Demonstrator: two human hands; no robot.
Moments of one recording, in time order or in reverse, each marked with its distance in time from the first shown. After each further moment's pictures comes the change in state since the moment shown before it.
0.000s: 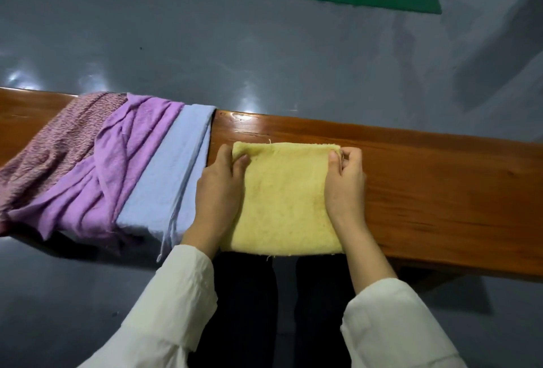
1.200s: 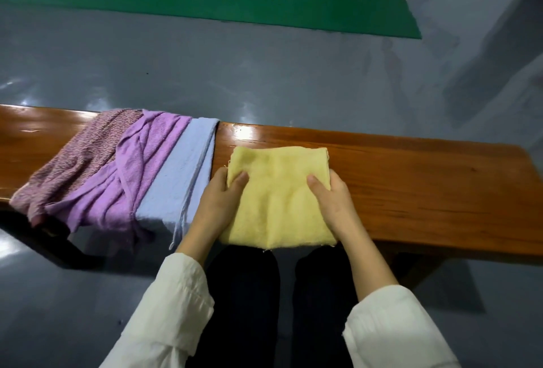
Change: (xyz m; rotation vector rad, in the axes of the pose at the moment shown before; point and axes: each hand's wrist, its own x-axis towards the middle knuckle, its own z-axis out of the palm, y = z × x) left_hand -0.030 0.001 -0.022 -0.279 -0.196 -0.172; right_hand -0.040 -0.017 -0.036 0.244 -0.369 0.189
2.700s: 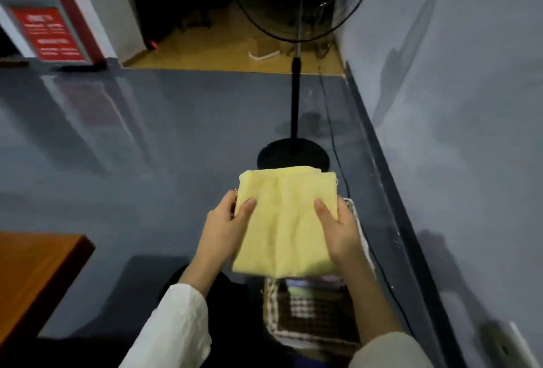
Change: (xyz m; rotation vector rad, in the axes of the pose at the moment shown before) left_hand -0.464 0.184 0.360 0.136 -1.366 0.949; right_hand -0.515 0.151 -0.328 0.370 1.669 0.060
